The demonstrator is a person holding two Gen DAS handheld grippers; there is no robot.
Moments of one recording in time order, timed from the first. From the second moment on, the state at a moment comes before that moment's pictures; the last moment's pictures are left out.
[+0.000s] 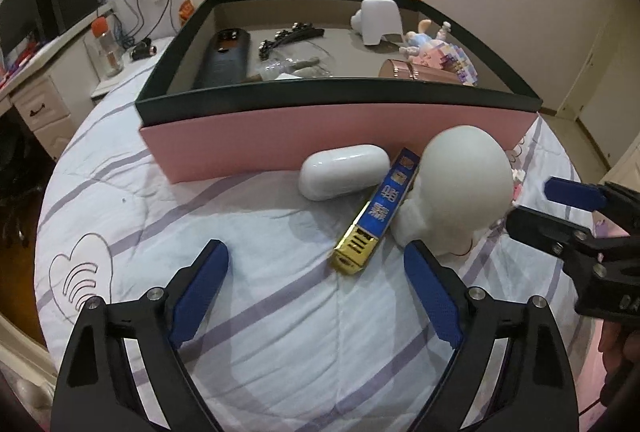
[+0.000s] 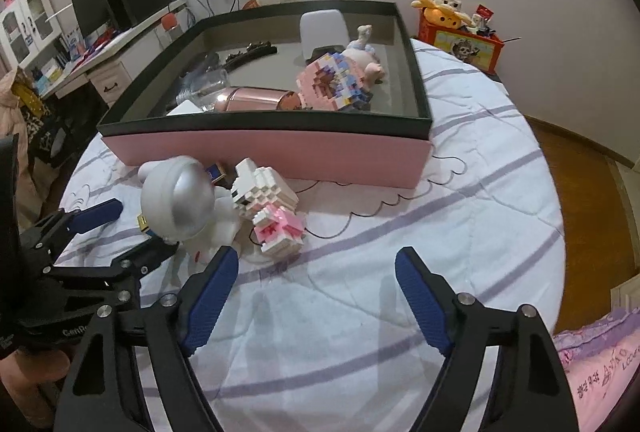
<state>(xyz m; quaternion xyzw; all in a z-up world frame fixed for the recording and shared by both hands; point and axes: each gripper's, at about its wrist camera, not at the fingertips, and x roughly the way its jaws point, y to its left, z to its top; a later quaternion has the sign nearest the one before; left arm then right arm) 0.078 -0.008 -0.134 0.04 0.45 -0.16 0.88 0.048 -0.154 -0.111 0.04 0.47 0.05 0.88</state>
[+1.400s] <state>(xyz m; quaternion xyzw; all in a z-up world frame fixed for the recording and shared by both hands) 0.077 -0.004 -0.133 0.01 0.45 -0.22 0.87 0.057 -0.151 -0.116 0.07 0.47 0.10 0.88</state>
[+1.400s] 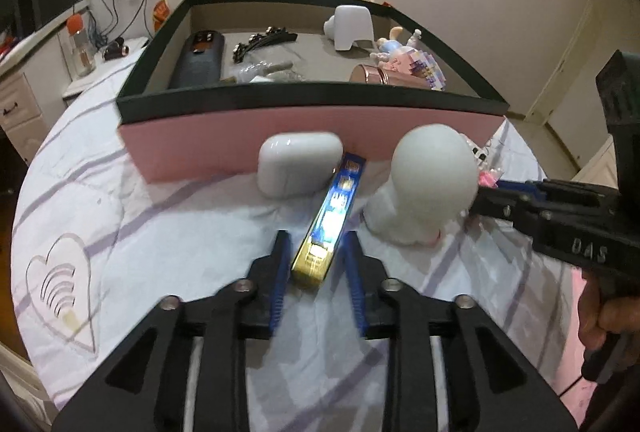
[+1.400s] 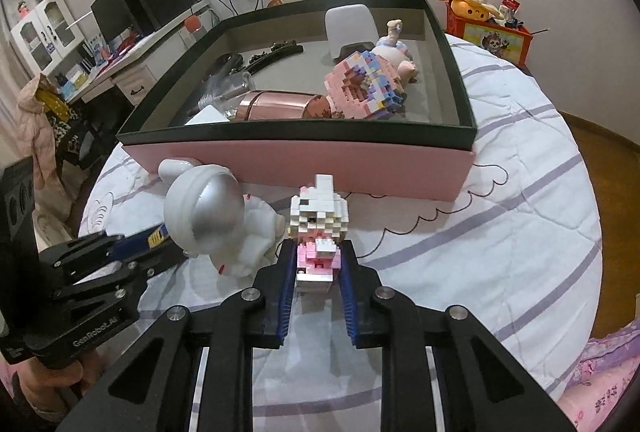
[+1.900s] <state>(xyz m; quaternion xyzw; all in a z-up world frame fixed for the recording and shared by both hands) 0.069 0.011 -0.128 -0.02 0.45 -0.22 0.86 0.051 -0.154 -0.110 0.08 0.46 0.10 0.88</state>
